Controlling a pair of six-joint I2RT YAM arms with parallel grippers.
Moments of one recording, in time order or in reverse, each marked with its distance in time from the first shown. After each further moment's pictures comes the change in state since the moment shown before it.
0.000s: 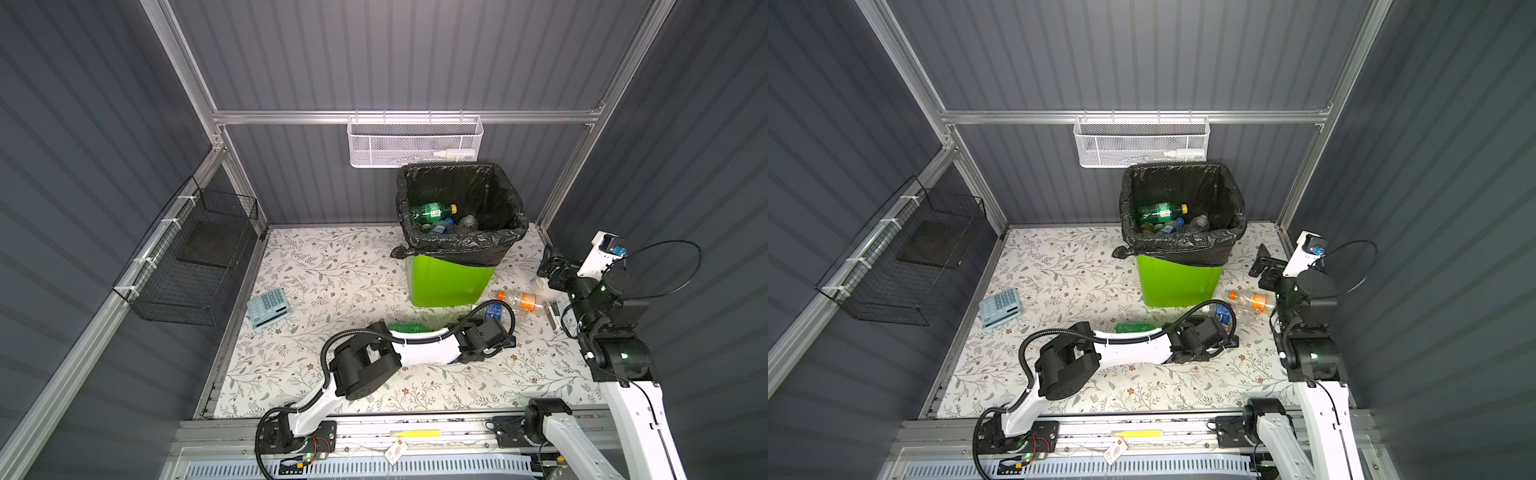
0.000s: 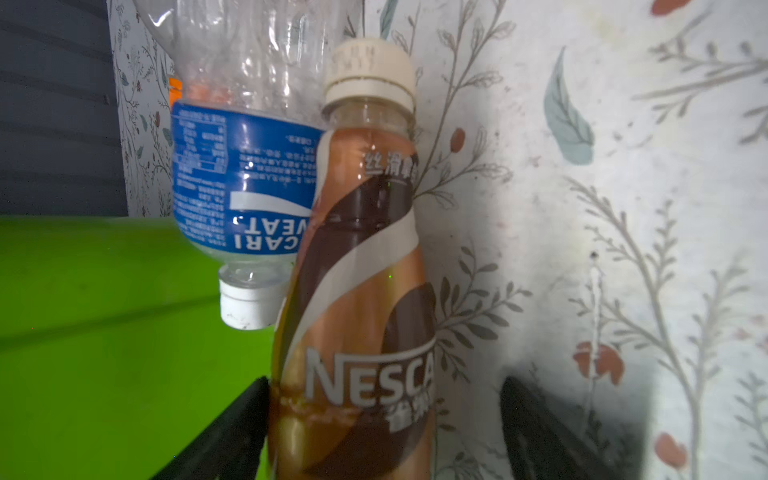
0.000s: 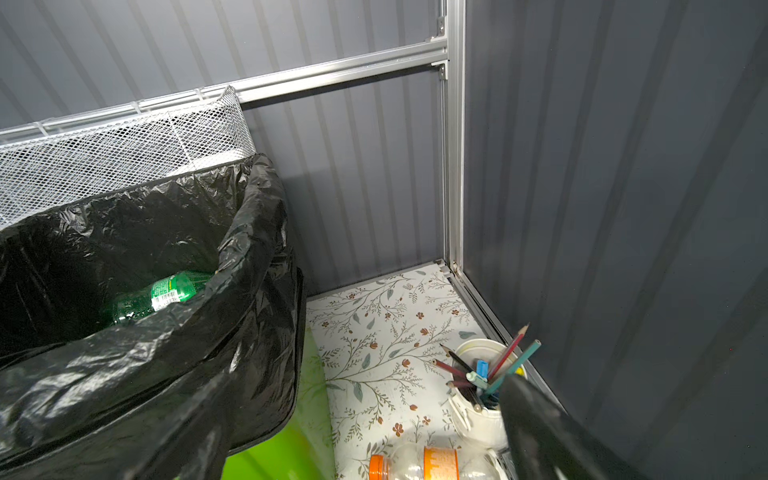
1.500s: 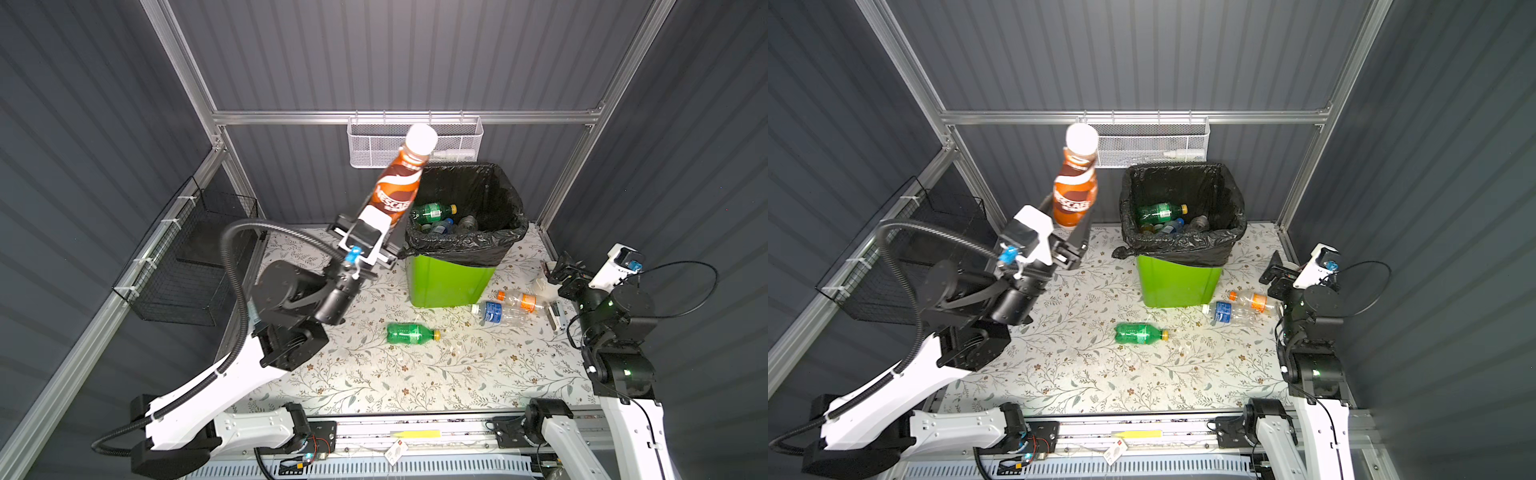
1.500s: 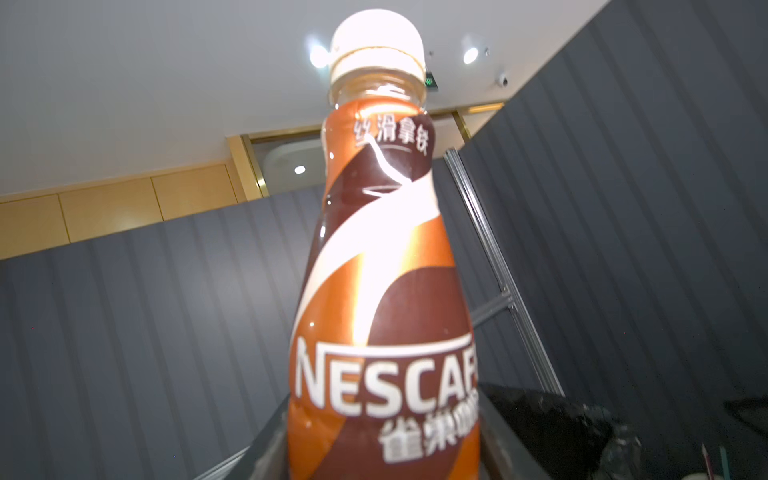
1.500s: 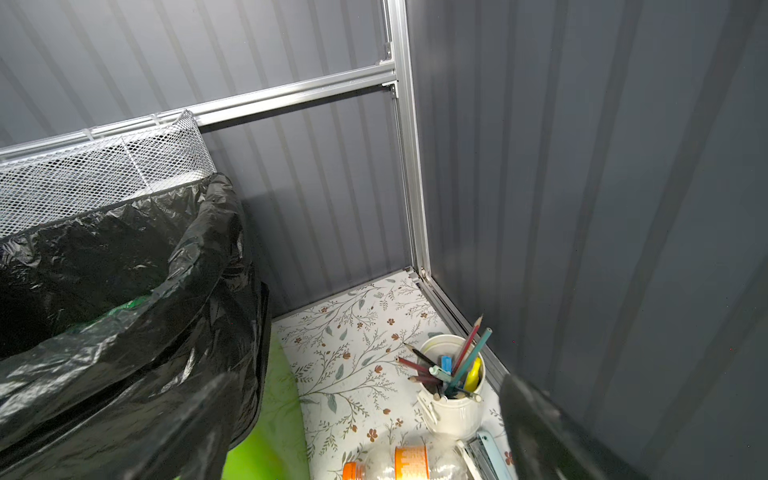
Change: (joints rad) left arm 0.164 -1.131 -0.236 0.703 0.092 0.069; right arm -0.060 -0.089 -0.057 0.003 0.050 0.019
